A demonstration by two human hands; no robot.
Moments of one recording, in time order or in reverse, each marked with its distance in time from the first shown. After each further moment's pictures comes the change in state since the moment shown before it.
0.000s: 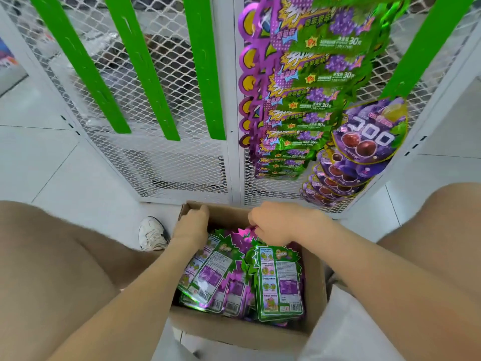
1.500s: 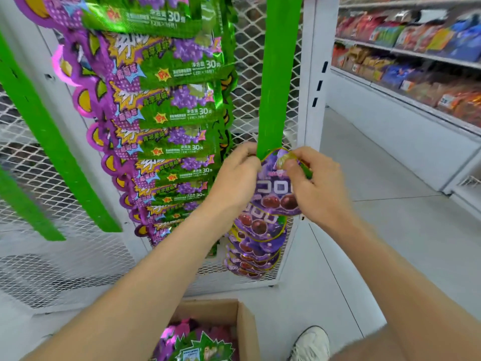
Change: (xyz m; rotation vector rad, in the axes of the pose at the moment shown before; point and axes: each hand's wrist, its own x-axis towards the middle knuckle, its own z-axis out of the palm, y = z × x) left_hand 0.003 0.339 -0.235 -1.295 0.205 0.578; right_hand -0.142 0.227 -0.079 0.568 1.407 0.350
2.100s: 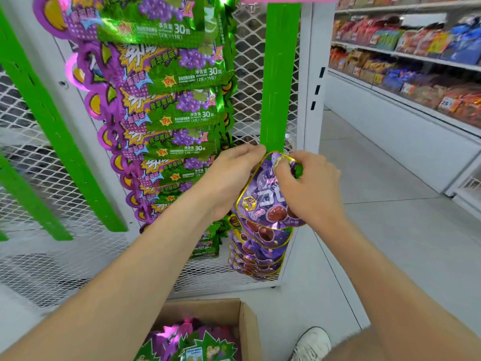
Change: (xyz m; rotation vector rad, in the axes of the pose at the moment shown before) left_hand -0.001 0.014 -0.017 -0.144 -0.198 -0.155; right_hand -0.004 -0.032 0.004 -0.183 0.091 0.096
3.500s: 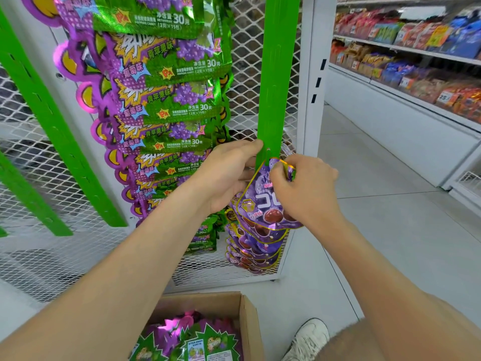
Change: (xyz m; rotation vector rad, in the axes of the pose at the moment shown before) left_hand -0.004 0.005 -0.005 -0.112 0.012 -0.081; right_hand -0.010 0.006 0.013 -0.145 -0.040 -0.033
